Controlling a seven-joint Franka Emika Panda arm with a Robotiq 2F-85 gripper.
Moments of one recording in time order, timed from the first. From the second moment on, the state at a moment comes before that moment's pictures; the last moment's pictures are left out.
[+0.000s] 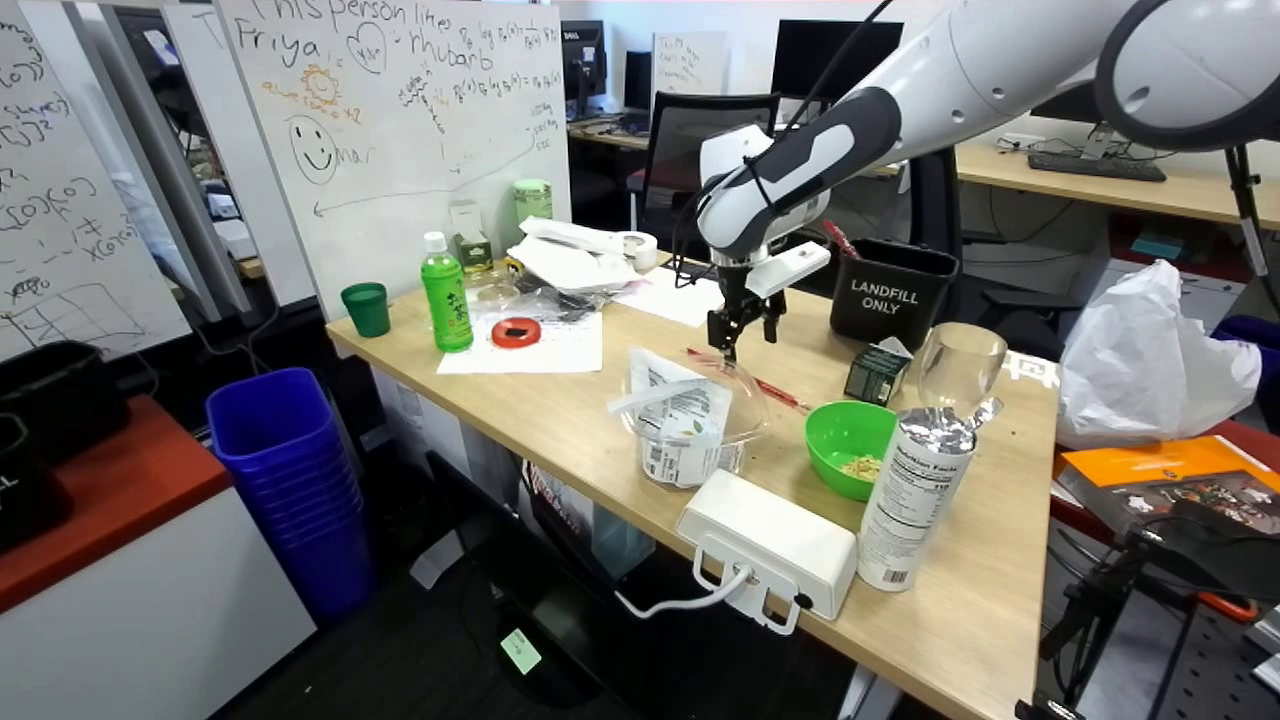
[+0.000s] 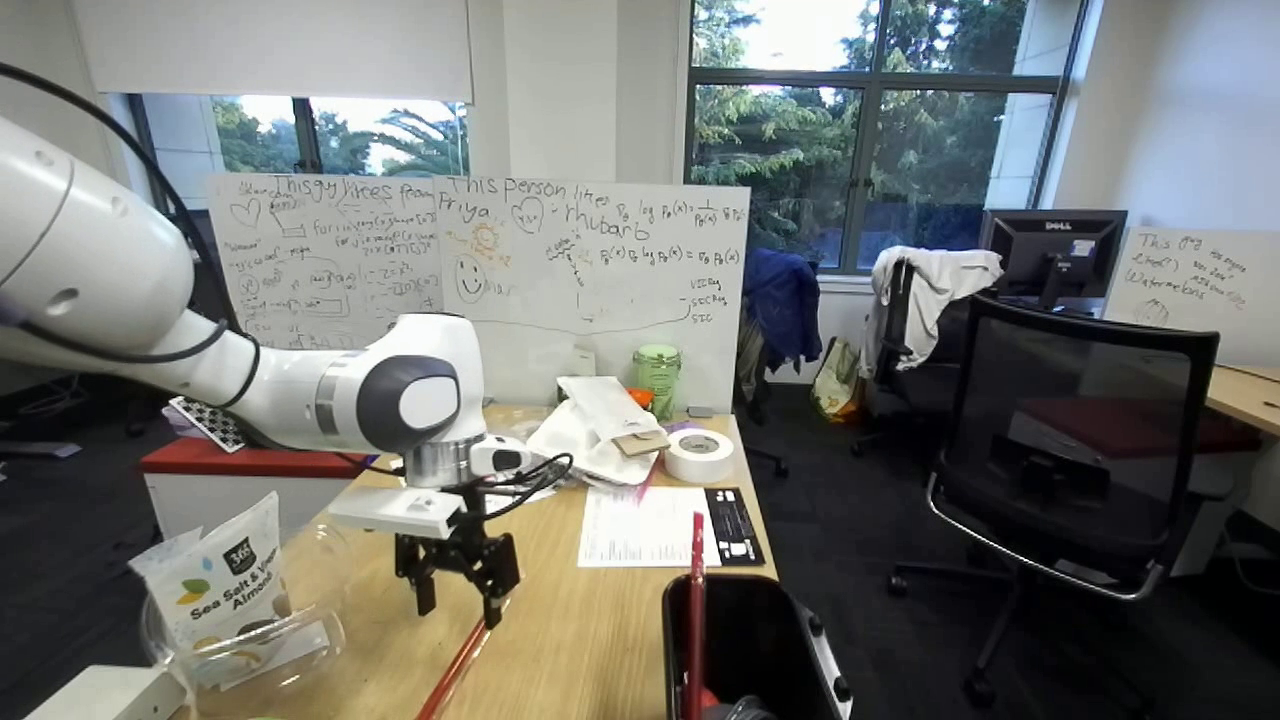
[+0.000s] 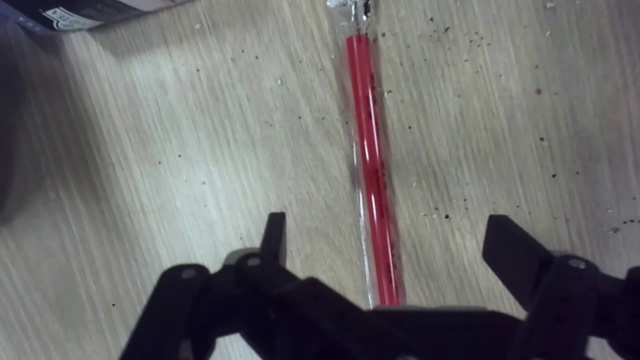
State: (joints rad) arm -0.02 1.05 -0.08 -1.21 -0.09 2.10 0.00
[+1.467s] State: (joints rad) arm -0.04 1.17 -0.08 -1.09 -0.08 2.06 -0.04
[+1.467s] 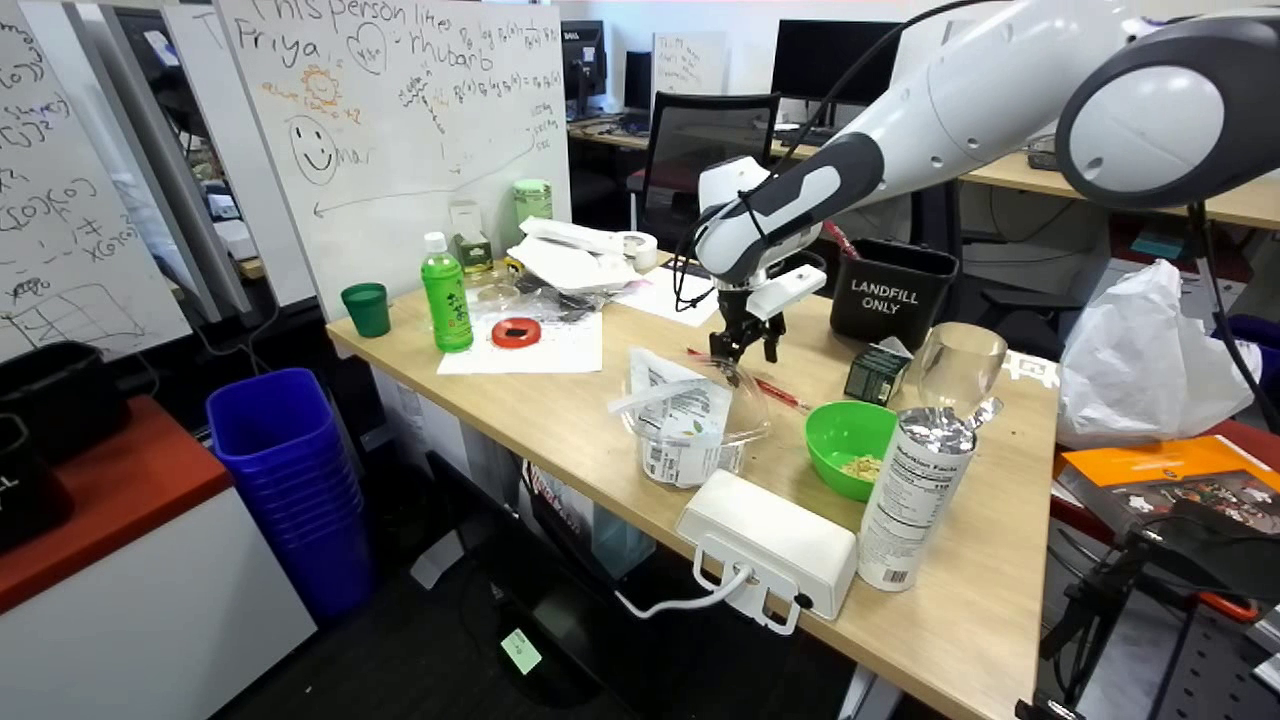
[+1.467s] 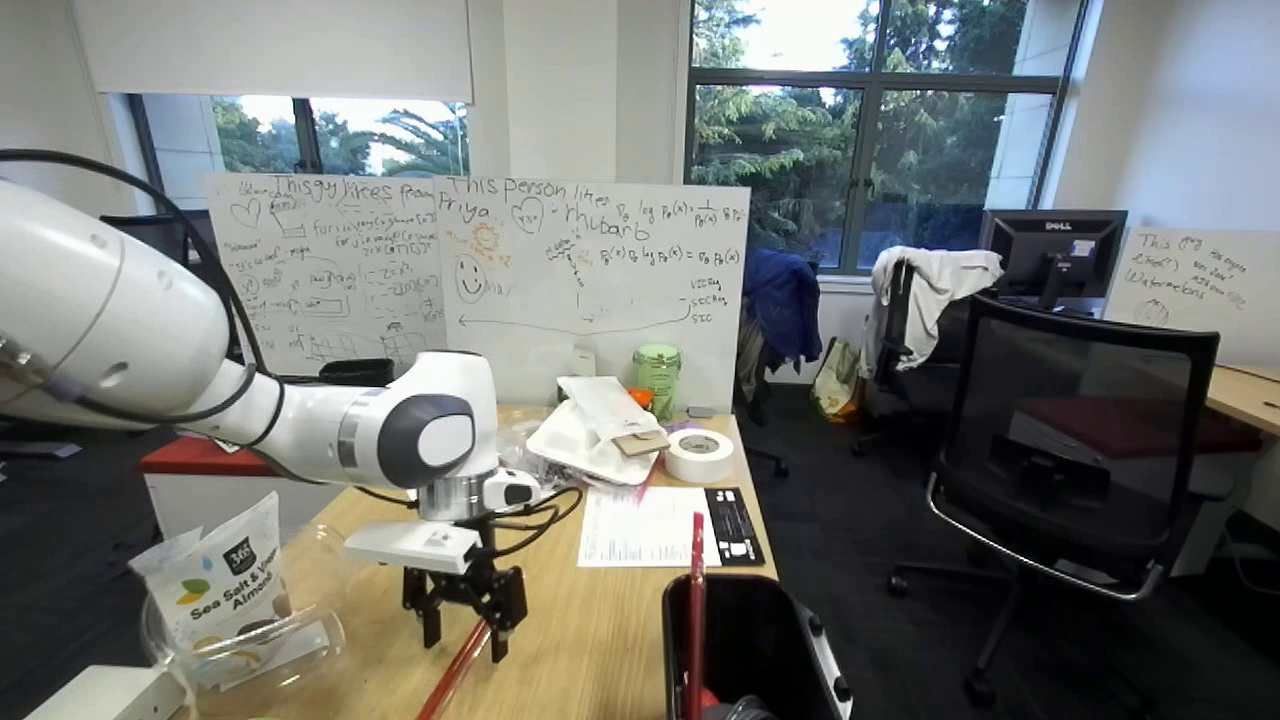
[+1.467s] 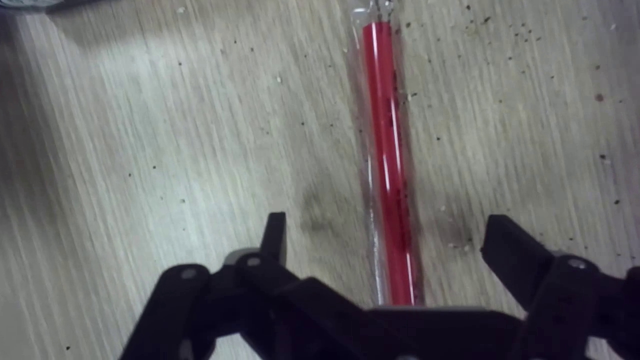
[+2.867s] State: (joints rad) arm -0.09 1.21 -0.03 -0.99 -0.06 2.04 -0.09
